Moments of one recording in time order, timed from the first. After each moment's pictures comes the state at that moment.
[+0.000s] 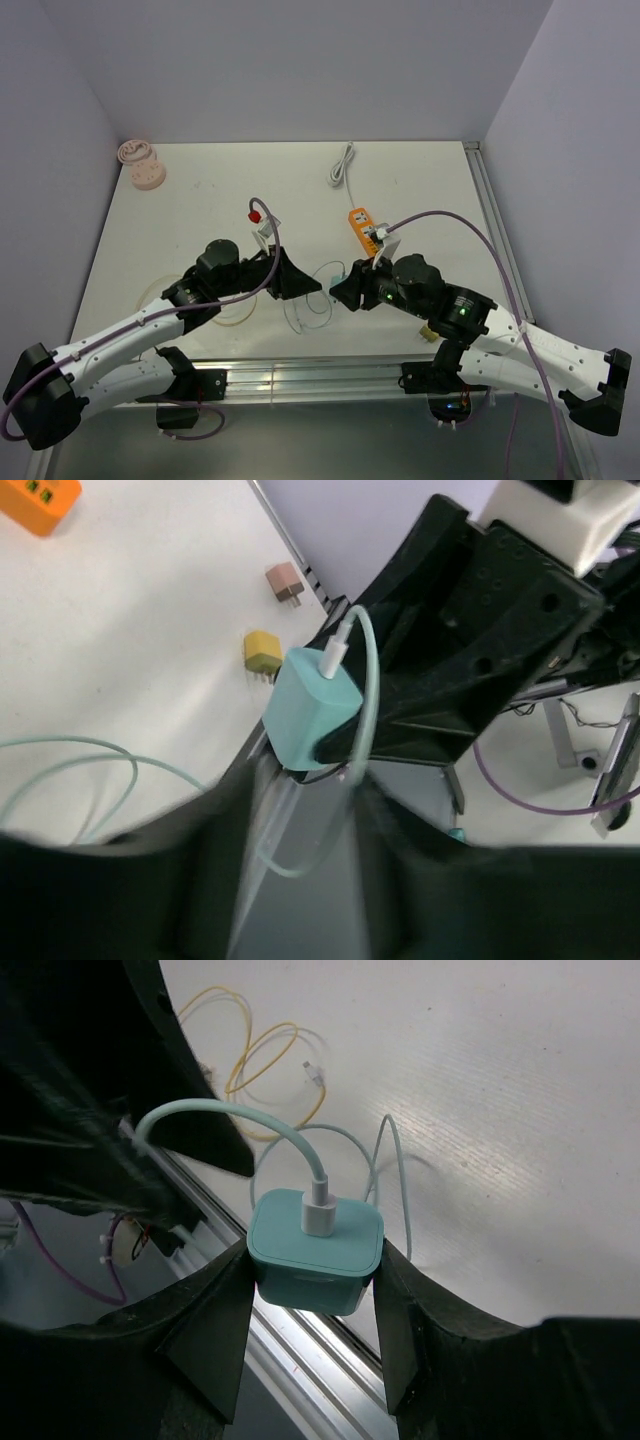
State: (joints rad) left arm -0.80 0.95 0.58 0.22 0.48 -0.86; right arm 1.00 0.73 0.68 -0.34 0.09 0.60
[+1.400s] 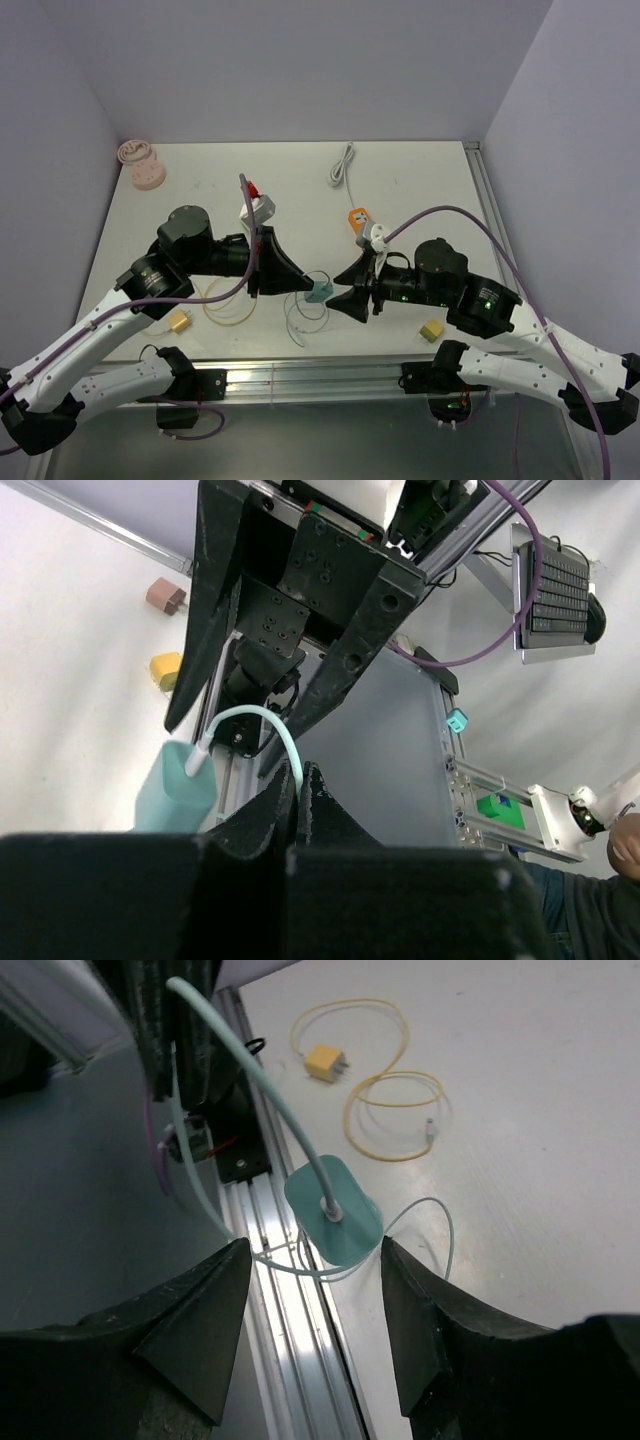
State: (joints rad) left arm -0.82 0.93 1.05 -0.21 0.79 -0.51; right arm 1.00 0.74 0.90 -0.41 -0.27 0.17
